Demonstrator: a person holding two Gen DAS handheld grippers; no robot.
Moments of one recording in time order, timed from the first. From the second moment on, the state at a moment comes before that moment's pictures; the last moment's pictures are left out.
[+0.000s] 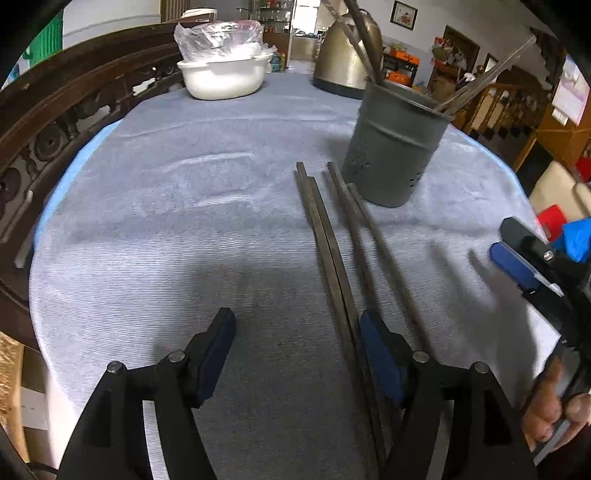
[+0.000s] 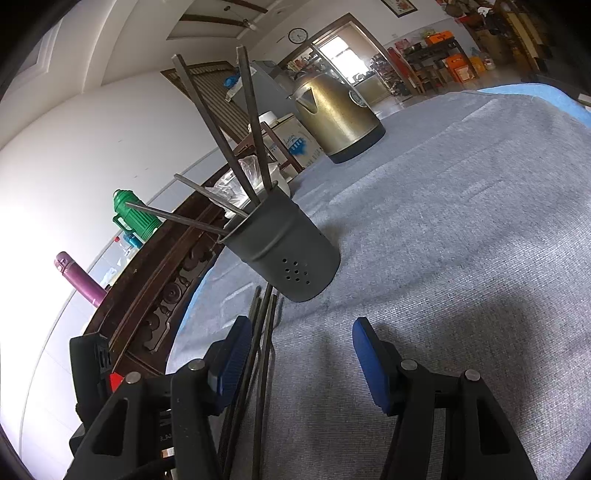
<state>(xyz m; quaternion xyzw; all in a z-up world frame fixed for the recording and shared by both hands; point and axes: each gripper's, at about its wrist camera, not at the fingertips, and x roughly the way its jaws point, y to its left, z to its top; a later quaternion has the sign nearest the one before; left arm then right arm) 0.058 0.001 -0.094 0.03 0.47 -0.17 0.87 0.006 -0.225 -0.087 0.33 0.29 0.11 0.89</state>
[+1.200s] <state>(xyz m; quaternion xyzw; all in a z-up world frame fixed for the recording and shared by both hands) 0.081 0.044 -0.095 0.00 0.49 -0.15 0.86 0.009 -0.224 -0.090 0.33 0.30 0.10 0.89</state>
